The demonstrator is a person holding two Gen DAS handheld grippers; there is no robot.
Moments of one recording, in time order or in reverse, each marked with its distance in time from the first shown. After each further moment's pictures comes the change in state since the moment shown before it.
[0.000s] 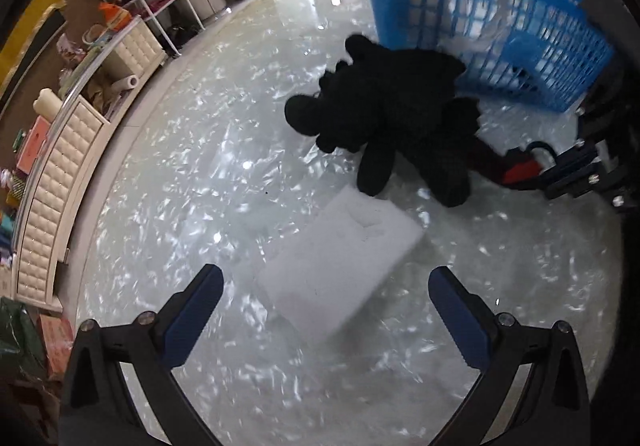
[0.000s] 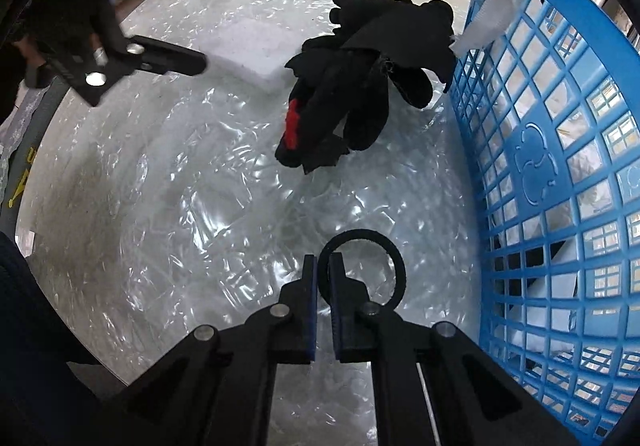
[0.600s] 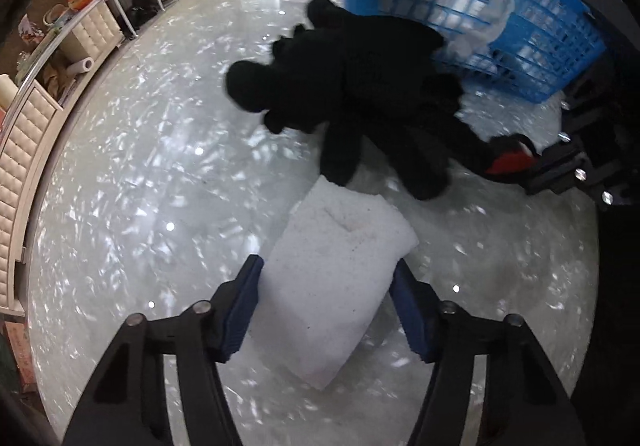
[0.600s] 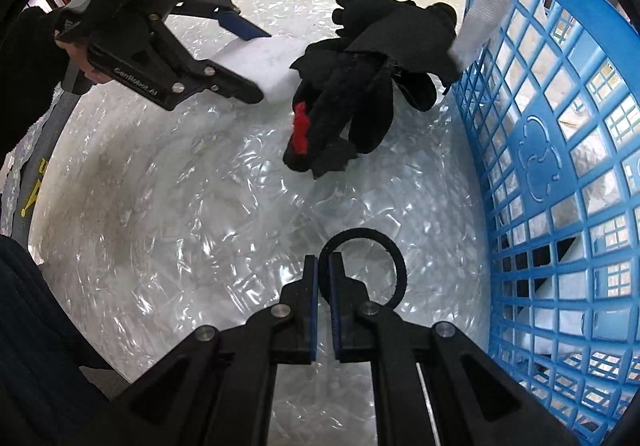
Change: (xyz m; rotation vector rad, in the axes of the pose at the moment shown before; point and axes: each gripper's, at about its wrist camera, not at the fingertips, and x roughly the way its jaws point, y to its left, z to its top) left arm 0.045 0.002 0.010 0.004 0.054 -0.184; right arm -0.009 -0.014 -0.002 0.024 -0.020 0.056
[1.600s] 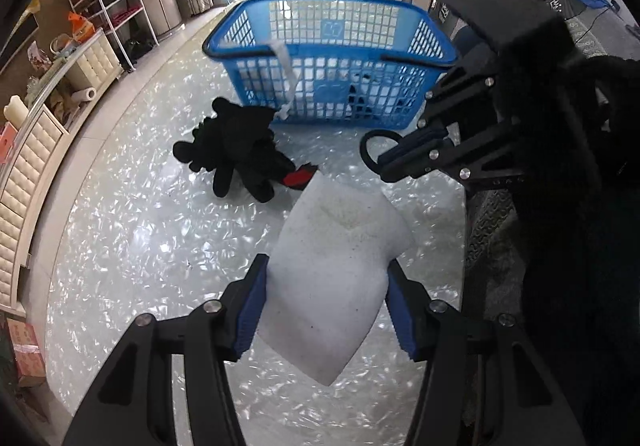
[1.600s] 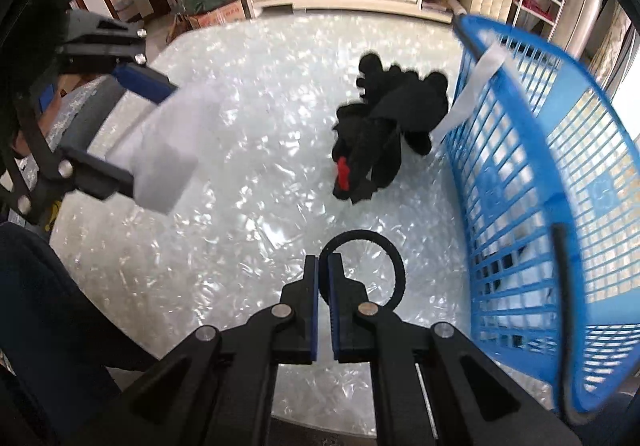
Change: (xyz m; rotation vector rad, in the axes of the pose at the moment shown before) left arm -0.140 -0.128 -0.039 0.020 -0.104 -0.030; right arm -0.060 0.034 0.000 -0.034 -0.121 -0.011
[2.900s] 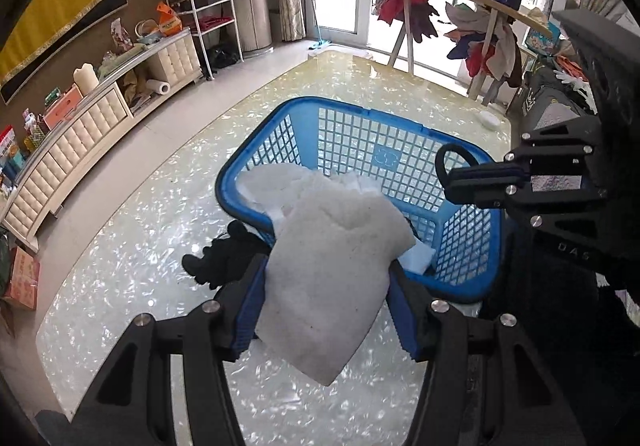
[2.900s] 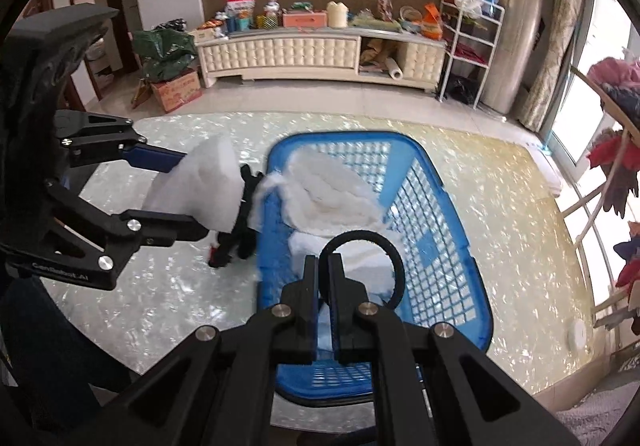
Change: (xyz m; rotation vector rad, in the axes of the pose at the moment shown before) left arm 0.003 -0.020 0.136 -0.310 -0.172 0.216; right arm -0.117 -0.102 -0.007 0.061 -0.216 -0.154
